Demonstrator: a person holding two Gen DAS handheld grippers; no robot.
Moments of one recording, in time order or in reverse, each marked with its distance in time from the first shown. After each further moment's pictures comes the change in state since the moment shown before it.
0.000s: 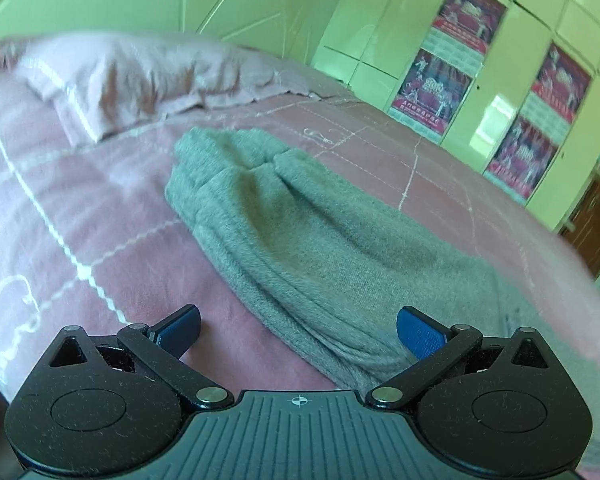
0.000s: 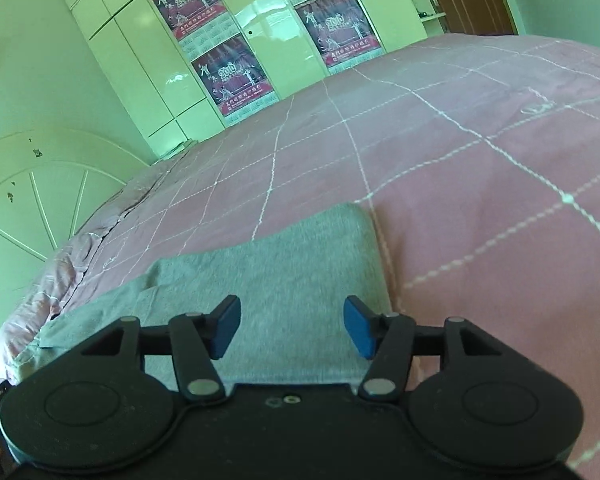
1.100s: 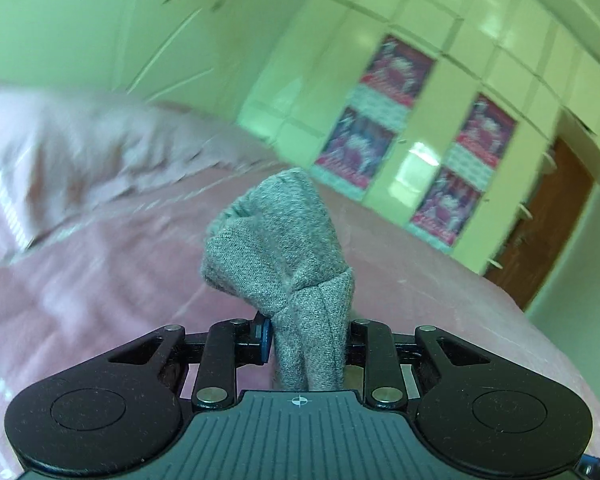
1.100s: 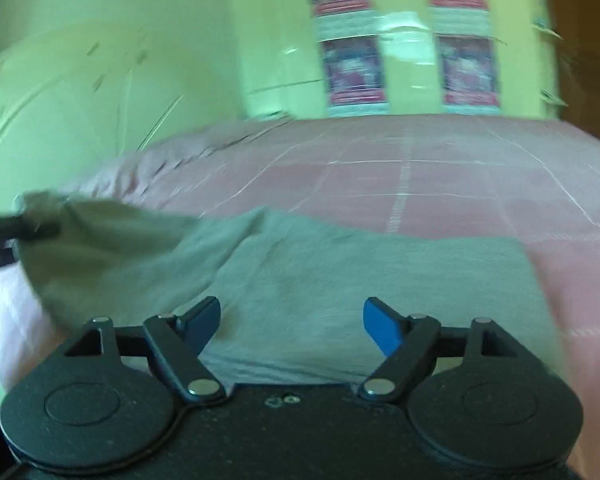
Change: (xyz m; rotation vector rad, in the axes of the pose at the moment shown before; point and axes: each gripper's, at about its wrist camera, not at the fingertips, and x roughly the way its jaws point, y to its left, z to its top) left arm 0.013 -0.005 0.067 0.116 -0.199 -0.263; right arm 0.027 0.073 -0.026 -0.276 -0.032 0.106
